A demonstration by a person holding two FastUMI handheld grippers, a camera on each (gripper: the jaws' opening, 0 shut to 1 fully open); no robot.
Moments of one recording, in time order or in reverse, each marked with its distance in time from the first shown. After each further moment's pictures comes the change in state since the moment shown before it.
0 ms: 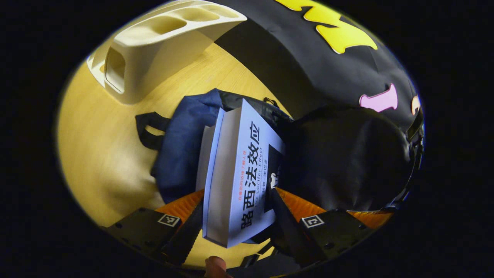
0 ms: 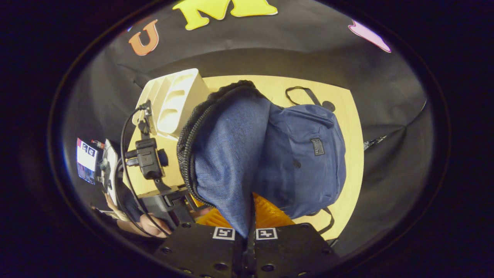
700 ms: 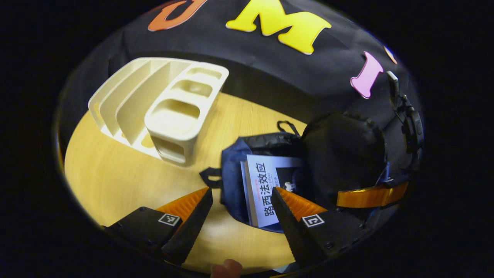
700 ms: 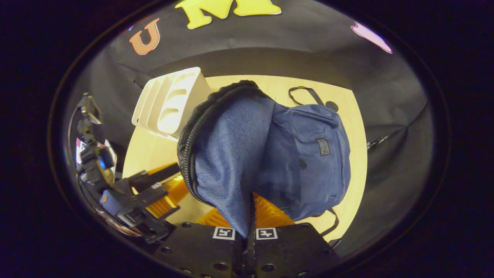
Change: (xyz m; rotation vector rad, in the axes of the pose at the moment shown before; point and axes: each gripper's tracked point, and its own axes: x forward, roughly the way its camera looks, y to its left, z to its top) left arm -0.118 0.008 0.075 0.417 -0.294 0.234; right arm 0.015 0.015 -0.002 0.005 -0.017 -0.023
